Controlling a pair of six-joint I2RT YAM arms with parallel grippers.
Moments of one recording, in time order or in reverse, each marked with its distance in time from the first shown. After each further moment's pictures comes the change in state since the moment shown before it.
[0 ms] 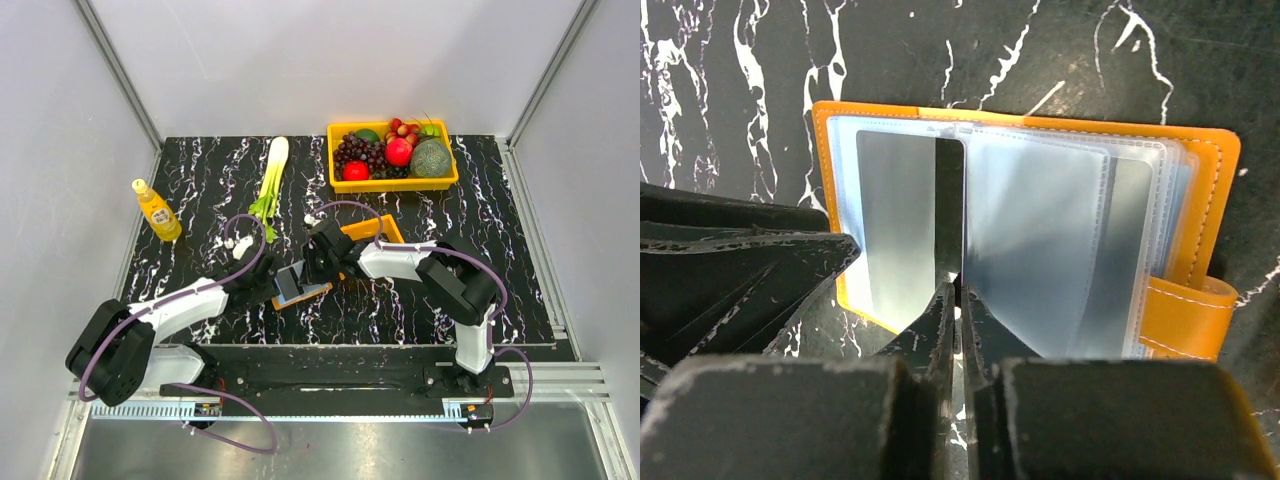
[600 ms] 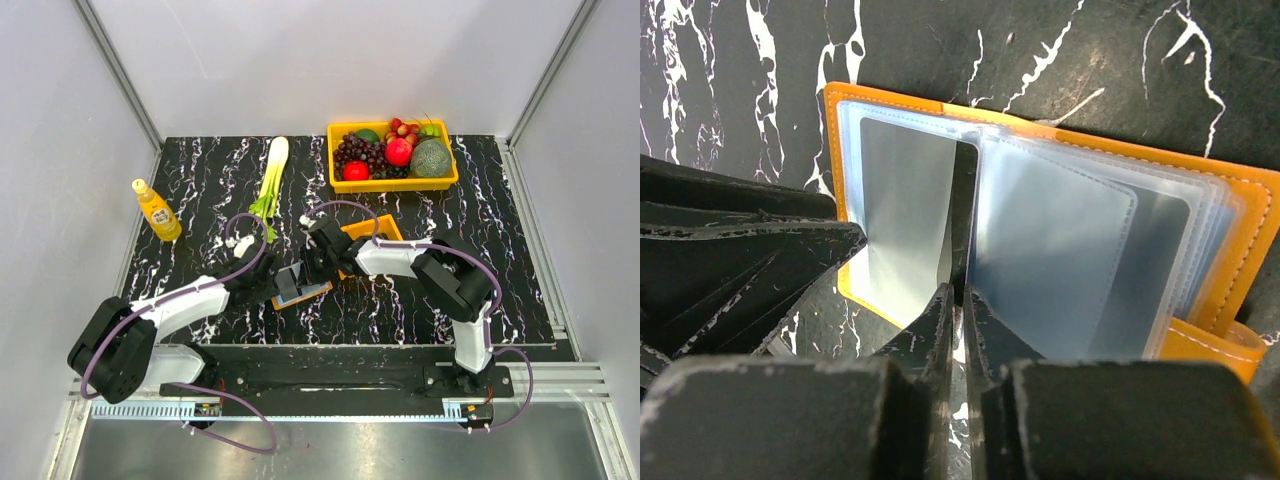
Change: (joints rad) left arm 0.000 0.018 0.018 -0.014 0.002 0.011; right arm -0.009 0.037 0.033 -0.006 -0.096 -0.056
